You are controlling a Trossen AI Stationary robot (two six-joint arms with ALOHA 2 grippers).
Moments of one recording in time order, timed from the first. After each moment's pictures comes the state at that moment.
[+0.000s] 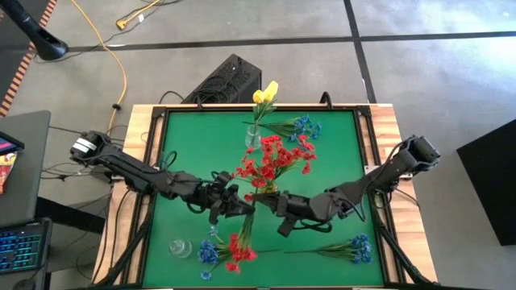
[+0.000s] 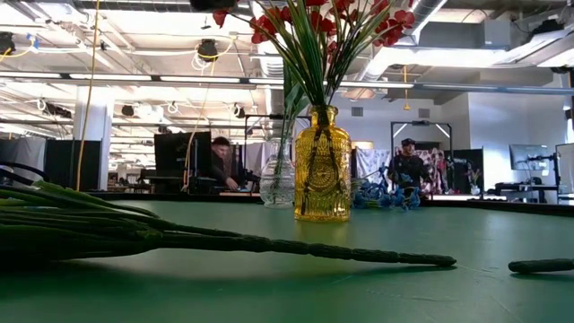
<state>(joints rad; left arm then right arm) -0.35 1.38 0.78 0.70 -0.09 -0.96 0.50 1.59 1.18 0.39 0.73 -1.84</state>
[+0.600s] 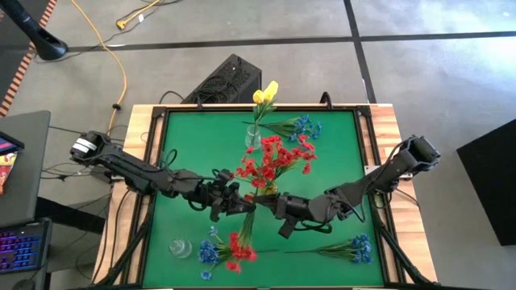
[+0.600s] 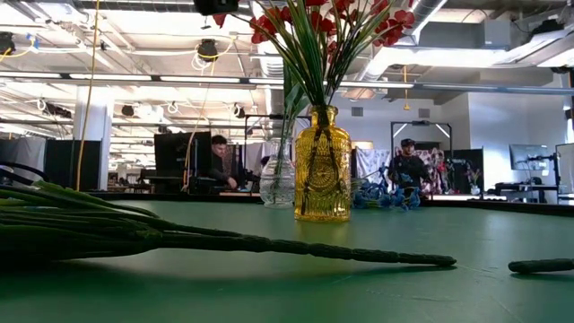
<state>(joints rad) -0.33 1.38 0.78 0.71 -0.06 -0.95 0.49 1.59 1.18 0.33 0.72 -1.83</state>
